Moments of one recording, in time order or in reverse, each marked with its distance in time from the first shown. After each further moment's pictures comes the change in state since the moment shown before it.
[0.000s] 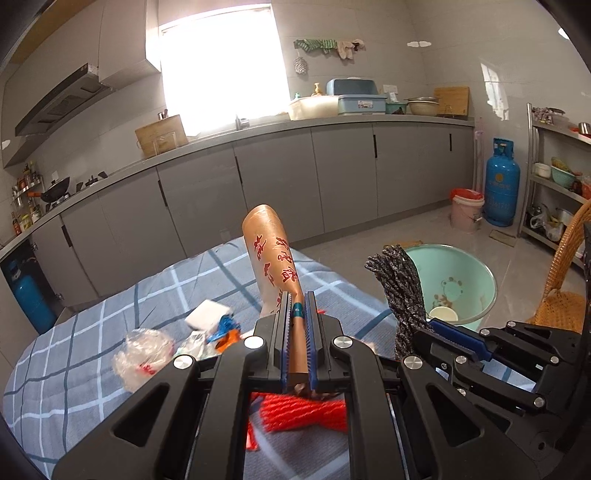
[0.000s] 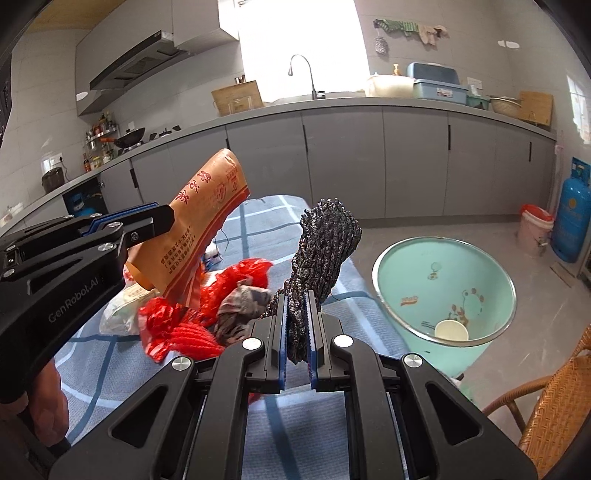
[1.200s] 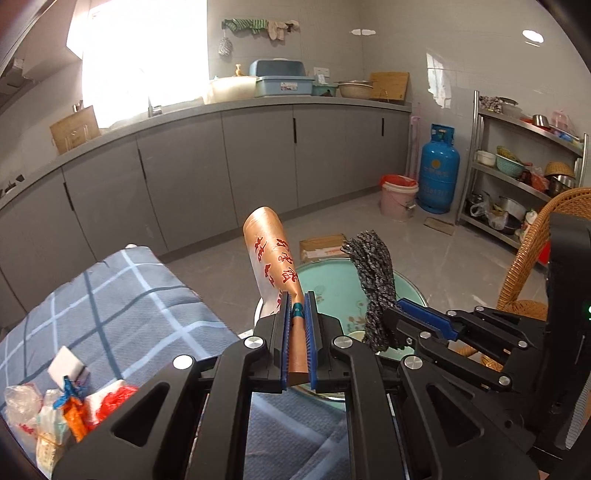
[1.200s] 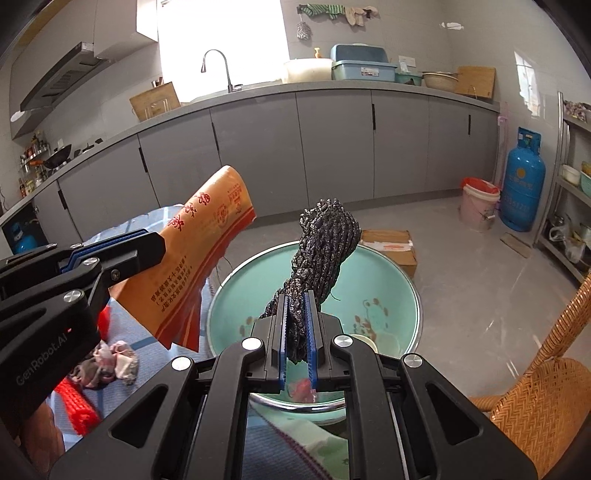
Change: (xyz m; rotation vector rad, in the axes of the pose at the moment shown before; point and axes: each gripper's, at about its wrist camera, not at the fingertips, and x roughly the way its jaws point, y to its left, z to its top) left arm 0.111 -0.112 0.042 0.047 0.067 -0.296; right arm 0.043 -0.141 0.017 0.121 0.039 -0.224
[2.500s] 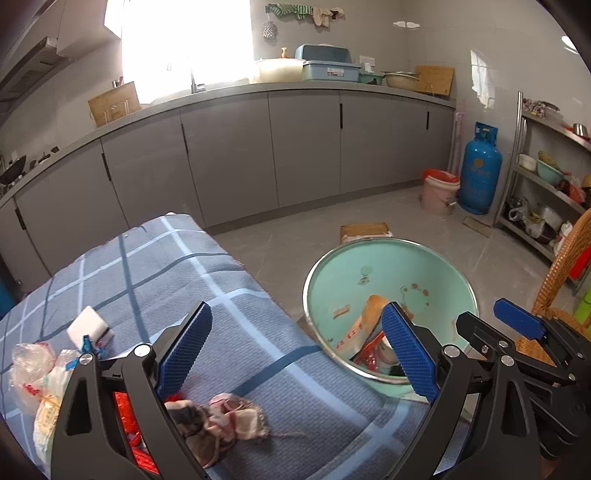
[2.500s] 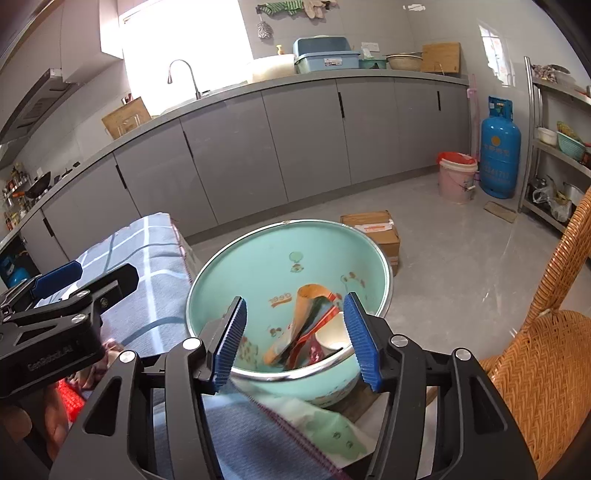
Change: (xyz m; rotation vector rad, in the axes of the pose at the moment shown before) left arm 0.000 0.025 -0.023 -0.087 0.054 0.163; right arm -0.018 -0.021 -0.026 0.130 0.006 -0.040
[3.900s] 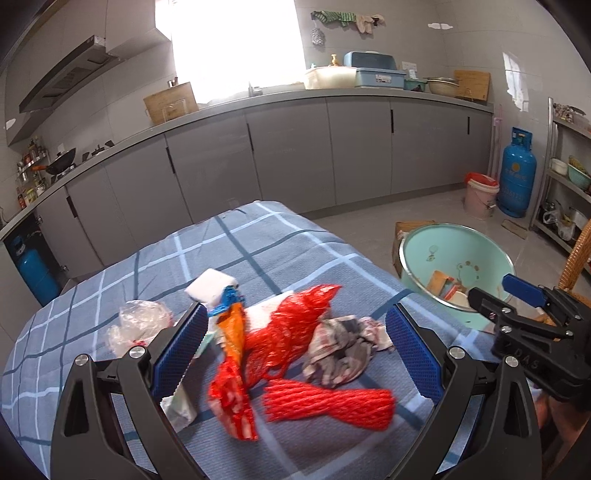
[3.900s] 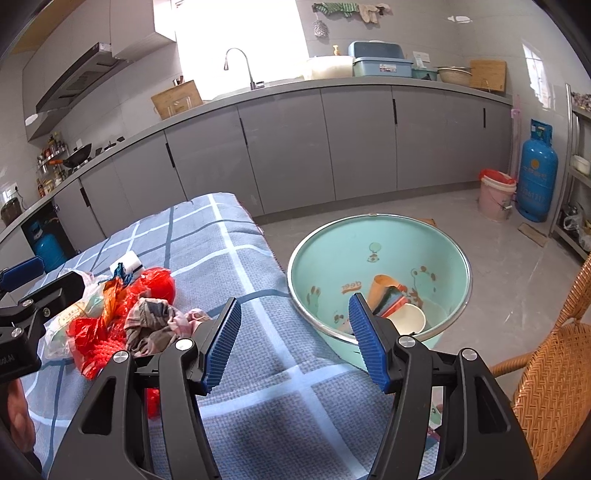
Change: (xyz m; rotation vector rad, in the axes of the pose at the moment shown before) left arm -0.100 0.095 -0.042 -0.038 -0.009 0.183; right arm -0.023 0.083 -0.019 -0.120 0.005 0.123
